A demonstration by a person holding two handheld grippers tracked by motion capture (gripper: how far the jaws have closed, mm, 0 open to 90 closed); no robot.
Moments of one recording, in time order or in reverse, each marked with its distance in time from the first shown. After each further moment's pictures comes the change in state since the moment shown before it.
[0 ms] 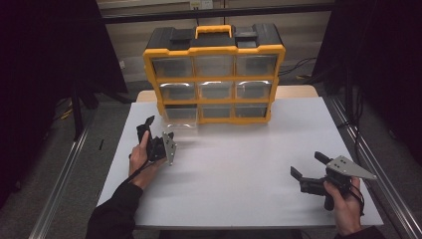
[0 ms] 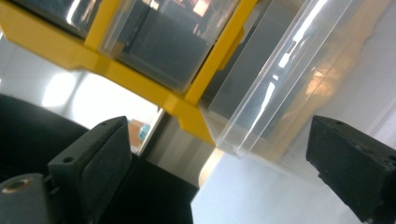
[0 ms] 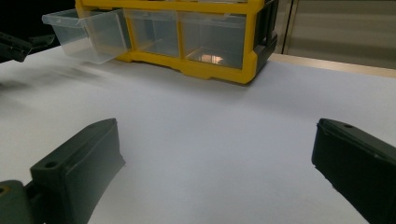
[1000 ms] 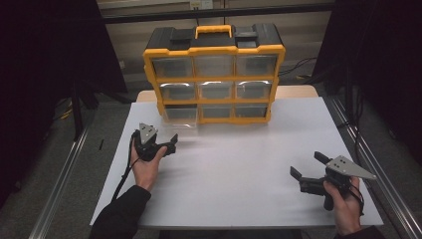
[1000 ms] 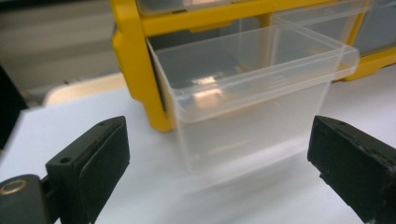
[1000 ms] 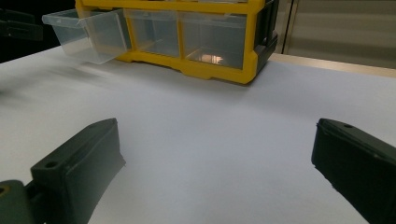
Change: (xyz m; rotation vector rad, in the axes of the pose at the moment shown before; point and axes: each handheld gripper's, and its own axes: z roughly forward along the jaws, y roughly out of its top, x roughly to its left) left arm 0.024 -0.004 -0.005 0.114 -0.359 -0.890; right arm 0.000 0.000 0.001 -0.002 -0.001 -0.004
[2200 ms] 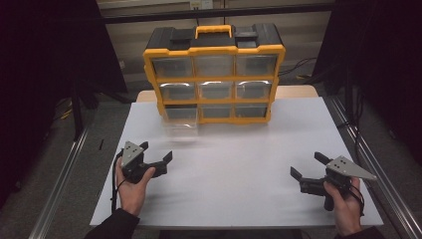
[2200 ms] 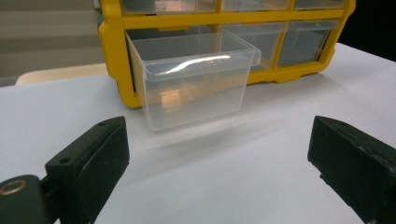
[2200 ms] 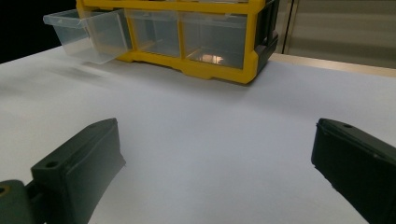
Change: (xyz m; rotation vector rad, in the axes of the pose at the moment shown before) left arm -0.008 -0.016 -0.072 -0.052 -0.114 -0.077; right arm 0.001 0.000 -0.001 0.000 -0.001 0.001
